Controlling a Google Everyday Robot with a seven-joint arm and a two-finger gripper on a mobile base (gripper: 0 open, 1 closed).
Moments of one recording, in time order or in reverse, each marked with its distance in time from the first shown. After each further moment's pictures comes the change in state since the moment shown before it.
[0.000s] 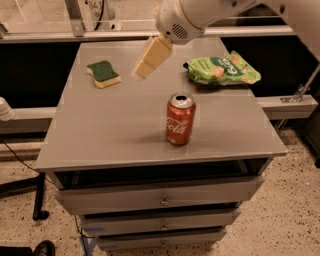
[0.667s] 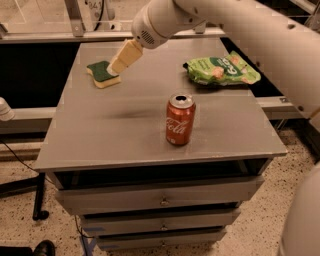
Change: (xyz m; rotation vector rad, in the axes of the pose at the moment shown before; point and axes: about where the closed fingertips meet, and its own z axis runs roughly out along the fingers) arm -0.005 -0.043 0.090 0.031 -0.043 0.122
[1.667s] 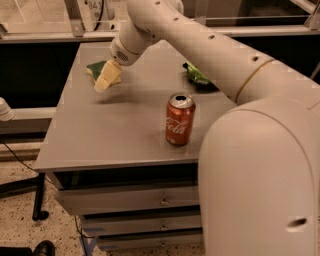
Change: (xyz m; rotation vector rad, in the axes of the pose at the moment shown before) arm 0.027 0.005 0.118 -0.109 0.163 0.040
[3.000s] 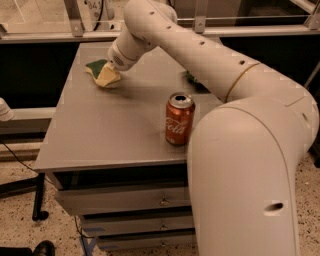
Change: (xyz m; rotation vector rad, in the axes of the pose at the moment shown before) arm 0.006 -0.004 0.034 -0.015 -0.001 0.105
